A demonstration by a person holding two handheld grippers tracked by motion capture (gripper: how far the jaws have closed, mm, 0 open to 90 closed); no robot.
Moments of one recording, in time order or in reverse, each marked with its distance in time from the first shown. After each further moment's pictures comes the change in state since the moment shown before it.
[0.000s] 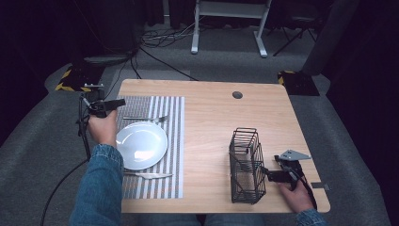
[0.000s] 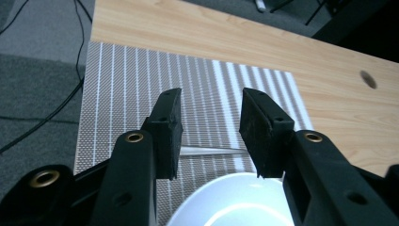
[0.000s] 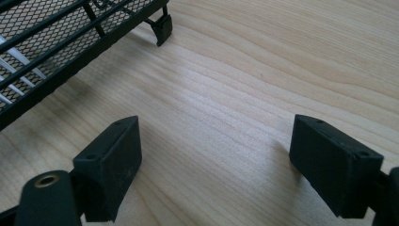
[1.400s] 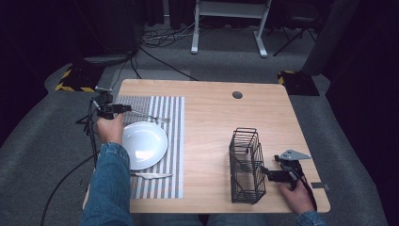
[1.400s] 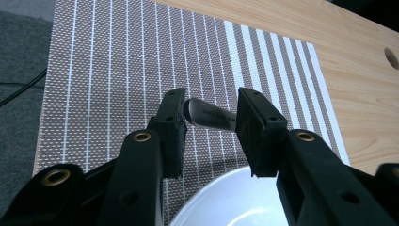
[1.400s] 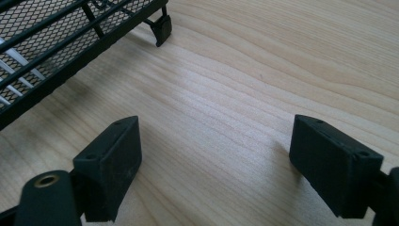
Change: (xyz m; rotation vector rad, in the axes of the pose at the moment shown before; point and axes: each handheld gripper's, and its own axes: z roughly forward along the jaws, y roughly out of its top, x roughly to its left) left arm 0.014 -0.010 0.047 0.134 -0.009 -0.081; right arm 0.000 0.000 0.000 0.000 0.002 0.003
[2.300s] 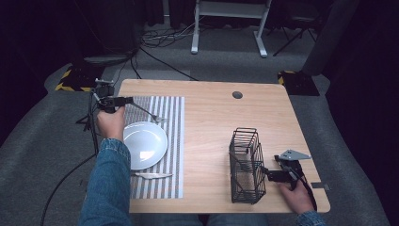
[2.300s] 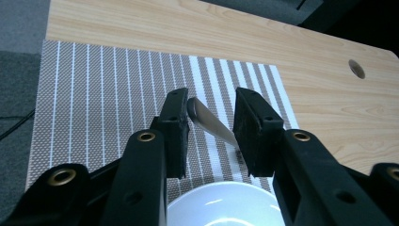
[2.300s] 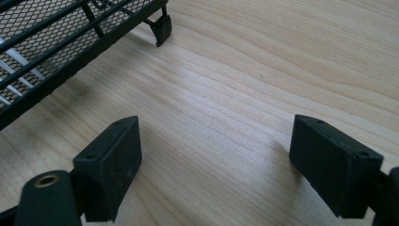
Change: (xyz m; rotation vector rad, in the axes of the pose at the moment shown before) left arm -0.028 0.015 -0.022 -0.059 -0.011 0.082; right arm 0.000 0.000 0.000 0.000 0.000 0.000
